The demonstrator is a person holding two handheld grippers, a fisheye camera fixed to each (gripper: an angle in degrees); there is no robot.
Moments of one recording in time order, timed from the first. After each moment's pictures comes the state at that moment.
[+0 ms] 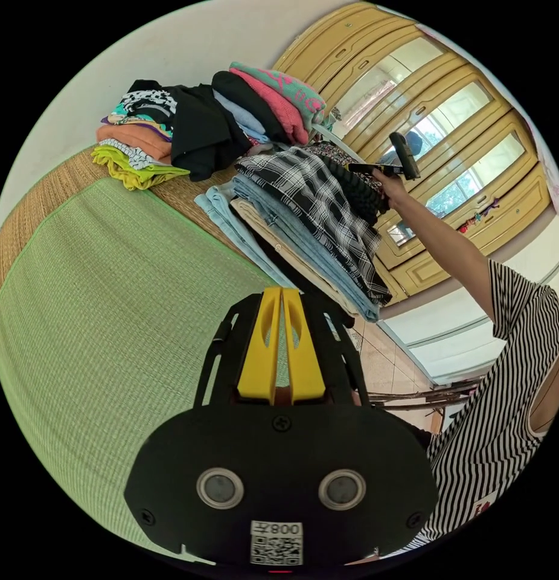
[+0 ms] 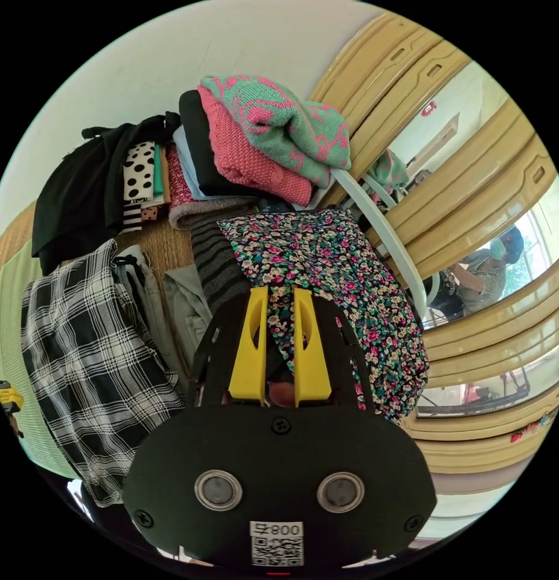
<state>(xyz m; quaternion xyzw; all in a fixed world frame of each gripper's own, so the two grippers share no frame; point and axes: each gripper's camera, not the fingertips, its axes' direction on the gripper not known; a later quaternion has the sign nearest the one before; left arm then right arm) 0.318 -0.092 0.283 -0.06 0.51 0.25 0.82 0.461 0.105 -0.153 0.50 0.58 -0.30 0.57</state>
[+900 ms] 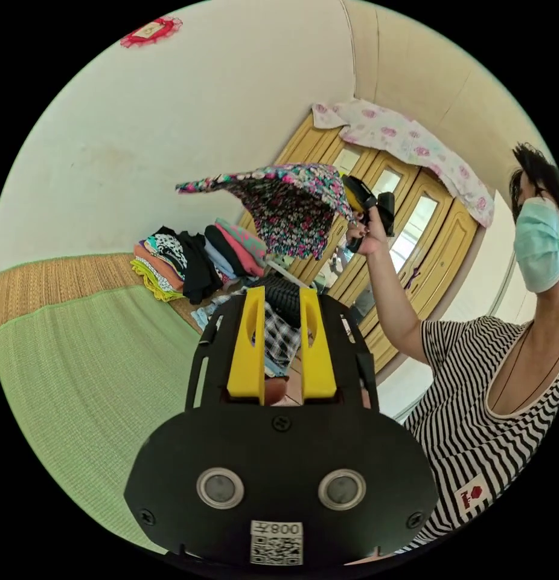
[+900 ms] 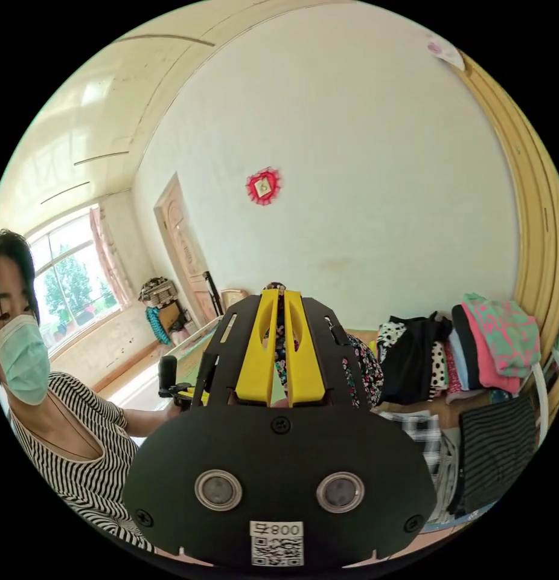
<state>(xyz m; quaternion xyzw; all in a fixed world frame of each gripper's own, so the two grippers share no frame) -0.125 0.037 0.044 0.21 0.61 0.06 0.76 0.407 0.418 0.031 0.28 0.08 -0.76 0.58</state>
